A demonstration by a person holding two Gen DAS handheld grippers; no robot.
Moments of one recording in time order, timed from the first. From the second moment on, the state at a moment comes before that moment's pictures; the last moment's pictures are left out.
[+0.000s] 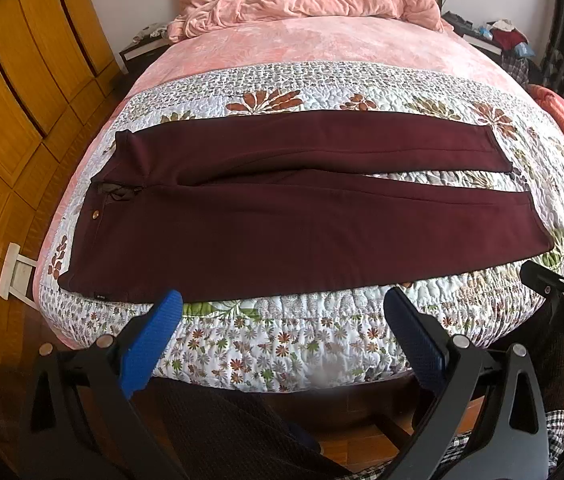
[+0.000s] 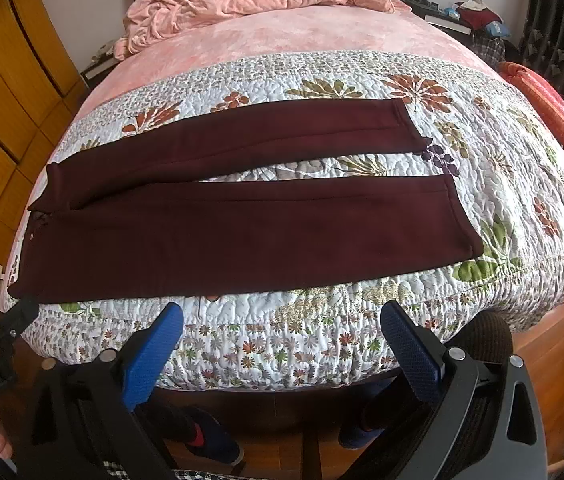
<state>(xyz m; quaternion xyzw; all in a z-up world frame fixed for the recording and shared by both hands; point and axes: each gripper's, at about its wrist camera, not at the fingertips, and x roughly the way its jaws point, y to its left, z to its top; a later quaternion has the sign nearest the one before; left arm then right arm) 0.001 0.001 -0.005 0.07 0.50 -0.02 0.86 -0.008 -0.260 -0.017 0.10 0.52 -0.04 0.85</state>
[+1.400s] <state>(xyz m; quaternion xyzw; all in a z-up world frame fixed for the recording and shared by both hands) 0.003 0.000 -0.001 0.07 0.49 -0.02 0.87 -0.007 -0.260 -0.015 0.09 0.52 -0.04 0.85</state>
